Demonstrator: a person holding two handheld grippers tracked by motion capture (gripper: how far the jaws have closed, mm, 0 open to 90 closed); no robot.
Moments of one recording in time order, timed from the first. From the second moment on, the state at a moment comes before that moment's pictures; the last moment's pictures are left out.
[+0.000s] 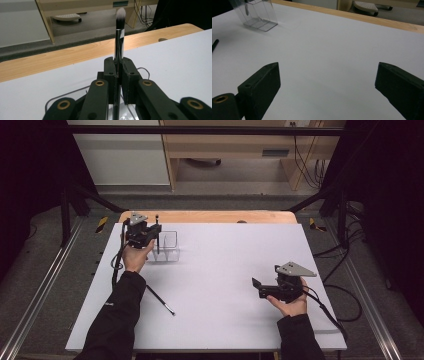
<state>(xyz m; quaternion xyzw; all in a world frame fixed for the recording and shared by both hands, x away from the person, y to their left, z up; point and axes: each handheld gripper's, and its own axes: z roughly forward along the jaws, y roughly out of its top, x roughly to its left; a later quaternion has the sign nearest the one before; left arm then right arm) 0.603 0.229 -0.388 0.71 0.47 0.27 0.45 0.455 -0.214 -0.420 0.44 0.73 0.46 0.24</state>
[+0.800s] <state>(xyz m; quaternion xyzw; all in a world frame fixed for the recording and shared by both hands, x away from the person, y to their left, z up) 0.600 0.230 -0.404 0.71 0.47 0.27 0.44 0.455 -0.213 -0.420 0.44 0.73 0.46 0.24</state>
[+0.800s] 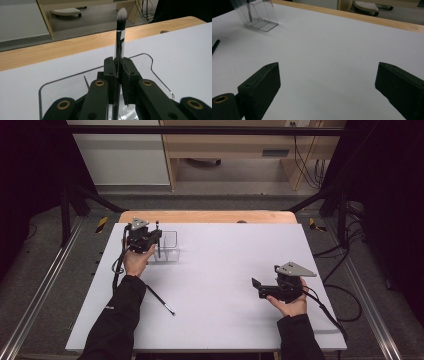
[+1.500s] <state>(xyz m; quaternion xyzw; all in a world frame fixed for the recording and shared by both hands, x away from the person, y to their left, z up) 0.590 0.234 -0.391 0.71 0.46 0.27 0.46 0.454 -0.213 -0.419 0.44 0.73 0.46 0.24</state>
